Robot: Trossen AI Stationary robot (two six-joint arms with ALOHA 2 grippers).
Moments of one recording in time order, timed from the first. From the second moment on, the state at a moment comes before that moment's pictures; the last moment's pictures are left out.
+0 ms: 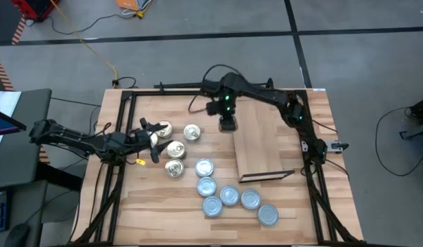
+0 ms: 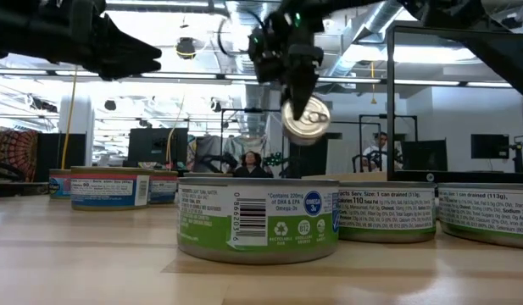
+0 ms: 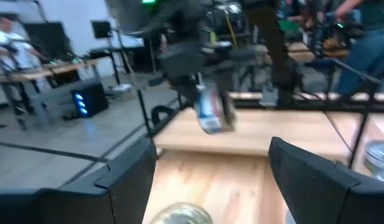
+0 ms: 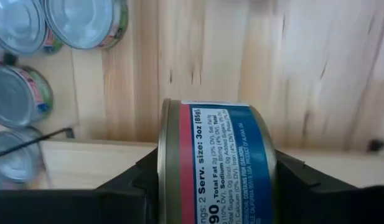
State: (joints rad) left arm -0.17 0.56 0.21 0.42 -0.58 0.11; right arm -0.38 2.22 2.25 -1.57 -0.25 -0.41
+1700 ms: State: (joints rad) left arm -0.17 0.56 0.21 0.36 -0.48 0.18; right arm -0.72 1.84 1.50 -1.27 -0.45 -0.16
